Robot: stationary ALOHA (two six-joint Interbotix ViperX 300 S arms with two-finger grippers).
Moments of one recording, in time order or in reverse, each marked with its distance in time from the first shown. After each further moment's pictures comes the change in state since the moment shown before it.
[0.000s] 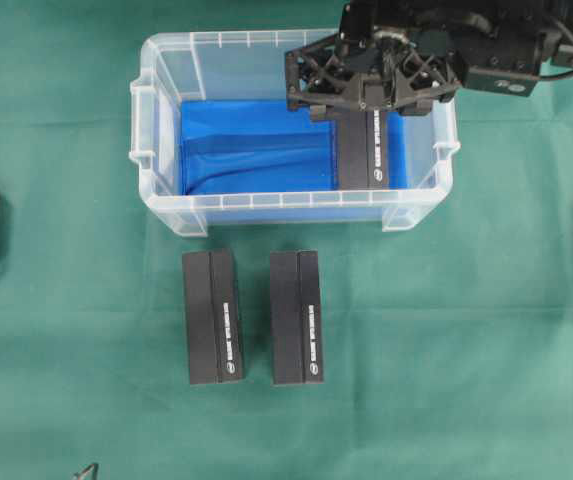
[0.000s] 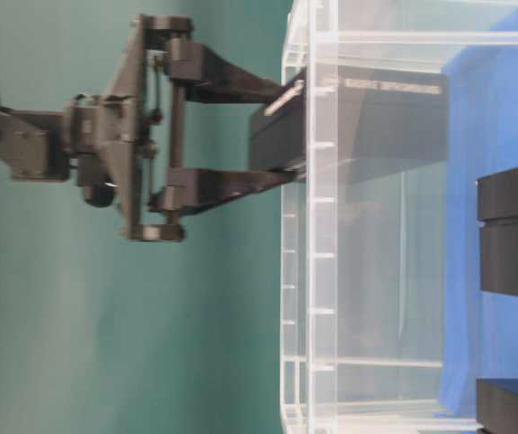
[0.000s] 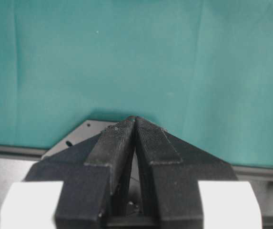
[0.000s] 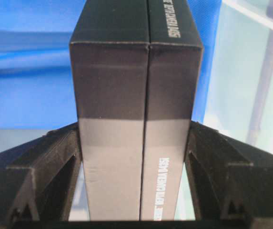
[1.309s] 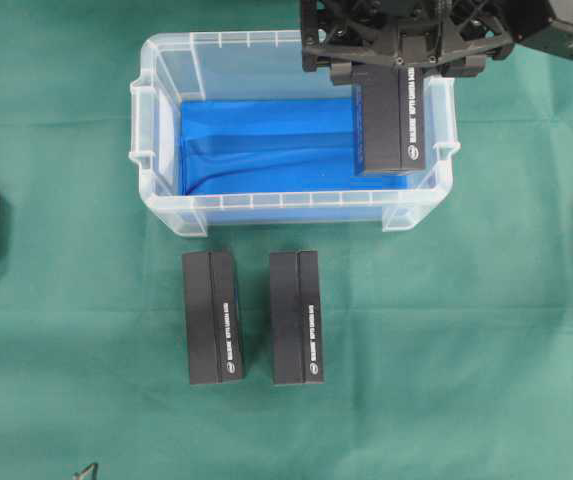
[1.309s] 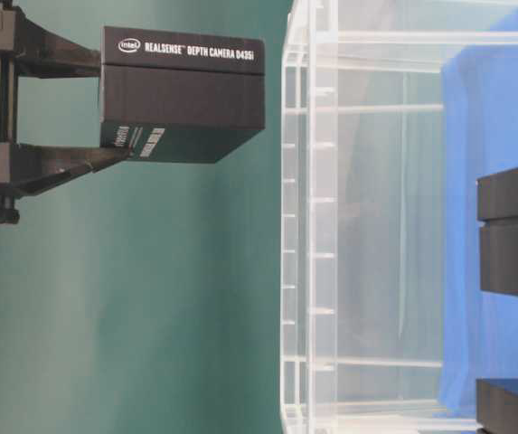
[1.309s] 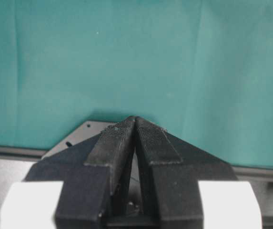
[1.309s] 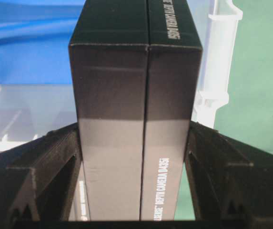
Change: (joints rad) left arm 0.000 -0.011 0.000 0.000 -0.002 0.000; right arm 0.037 -0.025 -0.319 -0.051 0.347 0.003
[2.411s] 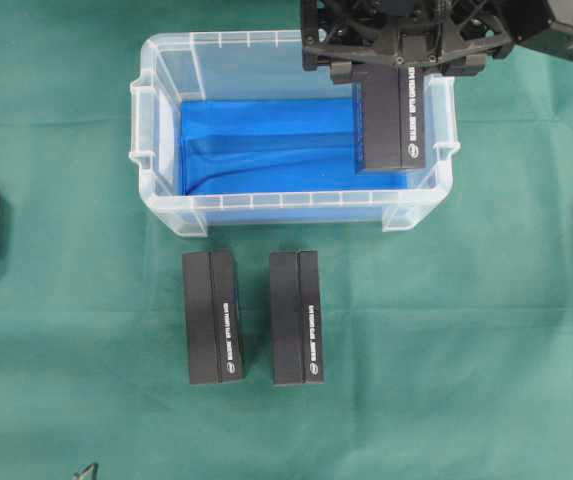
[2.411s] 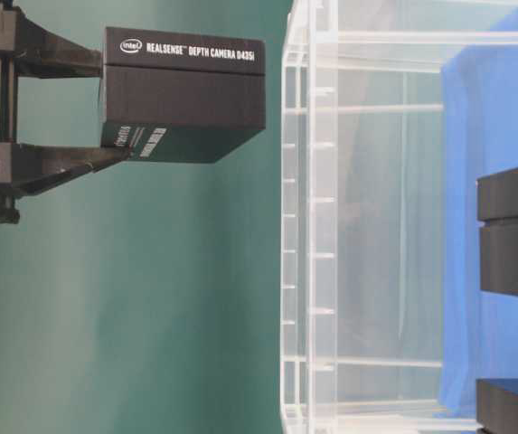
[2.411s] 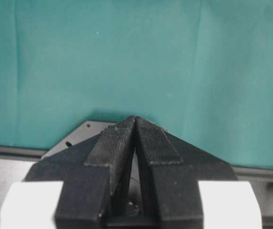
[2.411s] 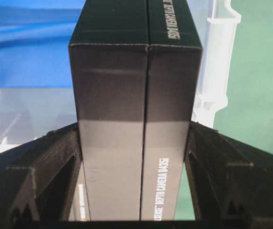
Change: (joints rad) left arm 0.000 -0.002 0.000 0.002 0.002 -0.002; right arm 0.002 0.000 -0.002 -0.012 0.000 -0.002
